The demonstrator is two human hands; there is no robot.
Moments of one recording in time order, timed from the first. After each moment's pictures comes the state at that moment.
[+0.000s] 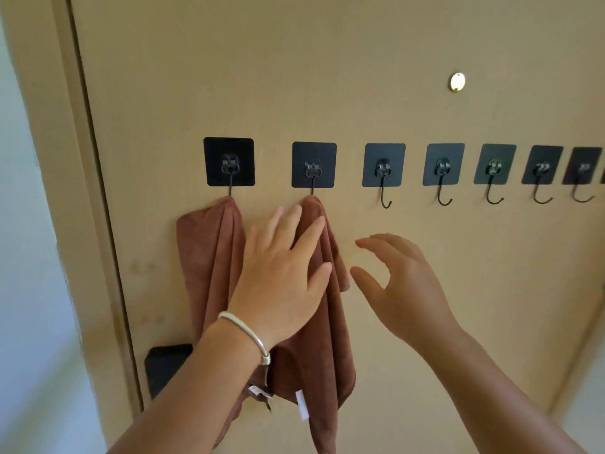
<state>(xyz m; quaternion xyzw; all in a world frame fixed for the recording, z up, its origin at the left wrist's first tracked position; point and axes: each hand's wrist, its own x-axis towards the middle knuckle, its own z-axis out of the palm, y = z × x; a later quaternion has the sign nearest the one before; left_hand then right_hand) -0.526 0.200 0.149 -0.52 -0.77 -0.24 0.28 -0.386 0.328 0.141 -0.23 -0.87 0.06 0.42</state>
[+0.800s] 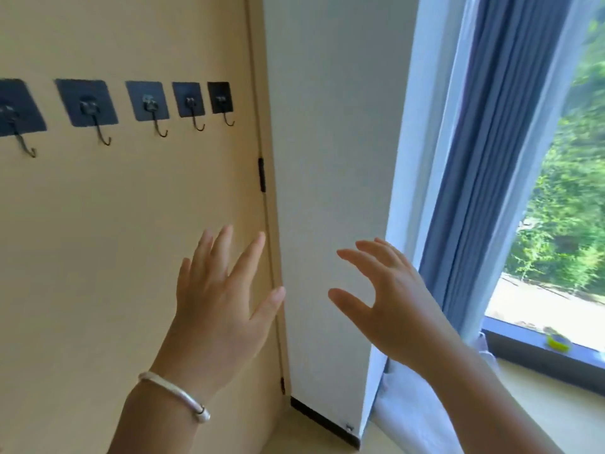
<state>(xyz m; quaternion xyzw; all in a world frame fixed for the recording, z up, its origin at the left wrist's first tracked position) -0.200 0.279 0.095 -0.75 -0.59 -0.29 0.06 0.020 0.272 0.090 -0.60 -0.73 0.02 0.32</state>
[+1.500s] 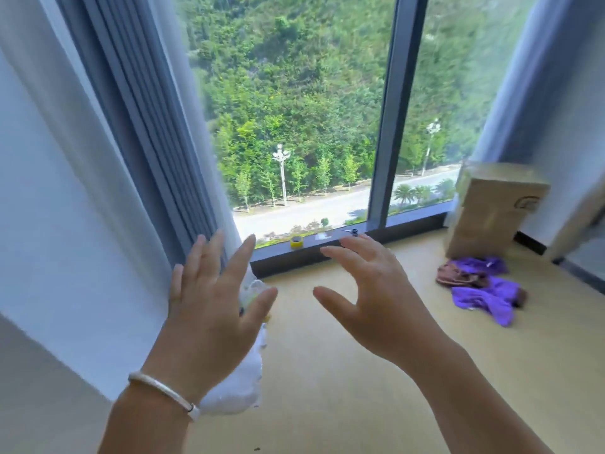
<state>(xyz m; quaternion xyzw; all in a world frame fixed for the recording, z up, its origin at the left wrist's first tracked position) 0.292 0.191 0.025 -0.94 -0.26 -0.20 -0.12 0.432 0.034 0.013 -0.84 -0.43 -0.06 0.32</state>
